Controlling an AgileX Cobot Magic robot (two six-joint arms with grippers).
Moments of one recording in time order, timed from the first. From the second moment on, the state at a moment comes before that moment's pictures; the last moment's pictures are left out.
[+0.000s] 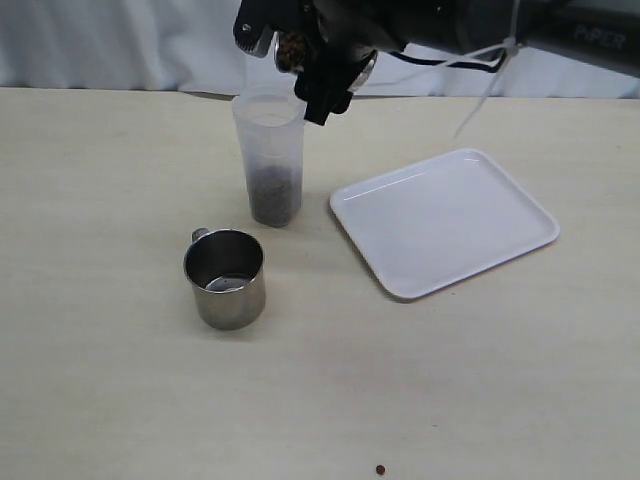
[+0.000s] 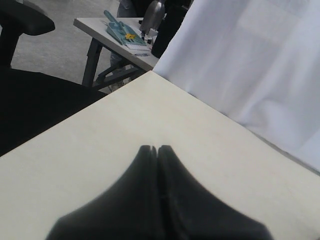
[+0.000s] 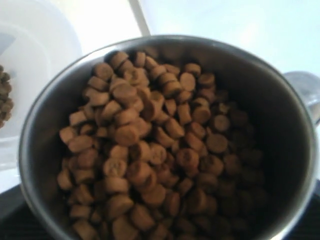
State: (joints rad) left arm 0.22 0.00 0.00 0.33 0.31 -0.73; right arm 0.78 2.02 -1.74 -0.75 0.71 -0.19
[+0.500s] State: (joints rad) left arm 0.22 0.00 0.00 0.33 0.31 -0.73; right arm 0.85 2.06 -1.75 -0.86 0.76 -0.19
